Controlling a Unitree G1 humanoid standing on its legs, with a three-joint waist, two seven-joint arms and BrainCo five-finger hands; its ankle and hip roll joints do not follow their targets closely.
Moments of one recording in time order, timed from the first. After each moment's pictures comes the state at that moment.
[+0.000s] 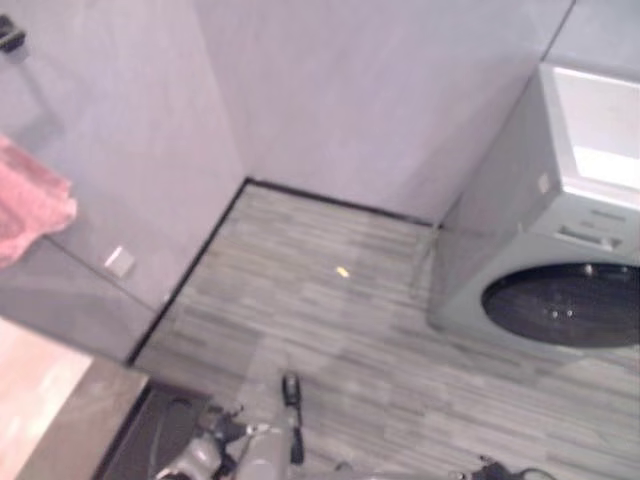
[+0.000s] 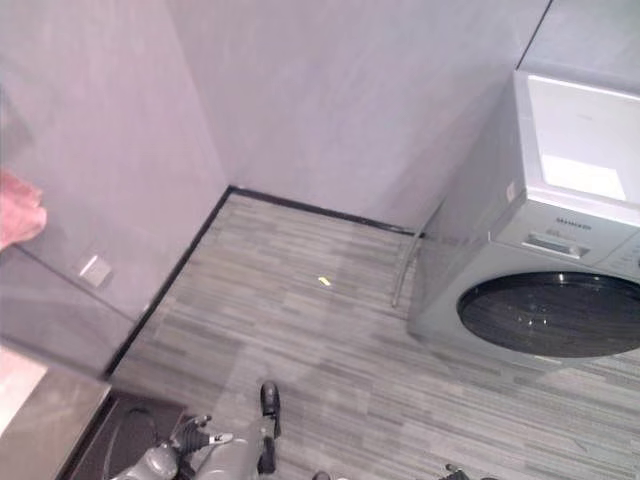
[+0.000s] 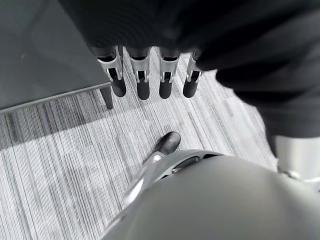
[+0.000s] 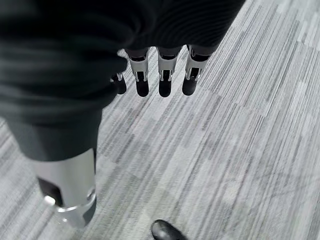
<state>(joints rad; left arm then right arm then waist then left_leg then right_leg) -0.05 0.25 -0.33 1.25 0.19 -0.12 0.06 -0.02 -0.35 0.22 1.38 0.04 -0.07 -0.09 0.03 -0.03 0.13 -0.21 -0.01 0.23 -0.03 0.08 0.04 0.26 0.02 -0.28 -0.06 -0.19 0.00</state>
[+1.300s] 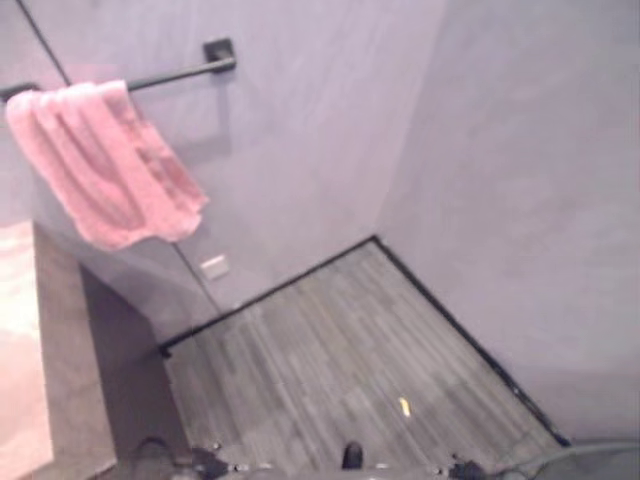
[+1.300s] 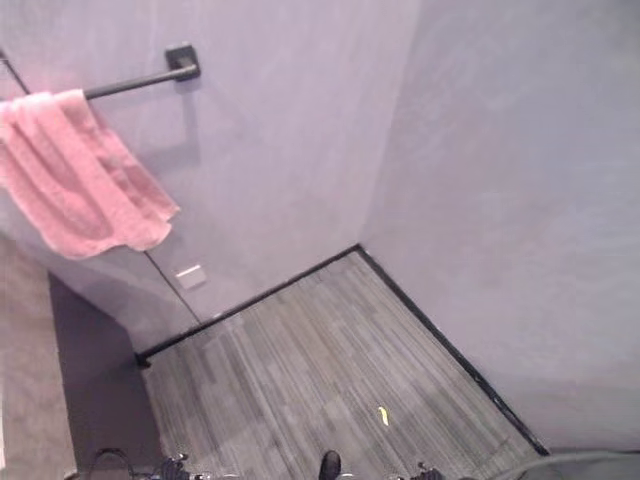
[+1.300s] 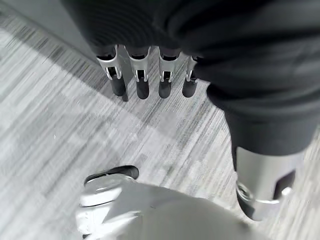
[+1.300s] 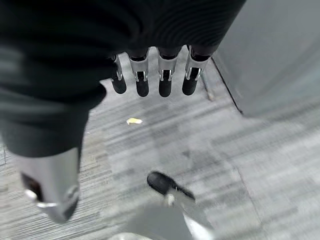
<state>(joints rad) -0.04 0.27 -0.30 1.30 0.06 -0.11 0.06 0.01 -0.31 0.21 1.32 0.04 -0.09 -0.04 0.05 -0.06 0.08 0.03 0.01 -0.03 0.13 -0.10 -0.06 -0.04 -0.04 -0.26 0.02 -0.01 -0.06</state>
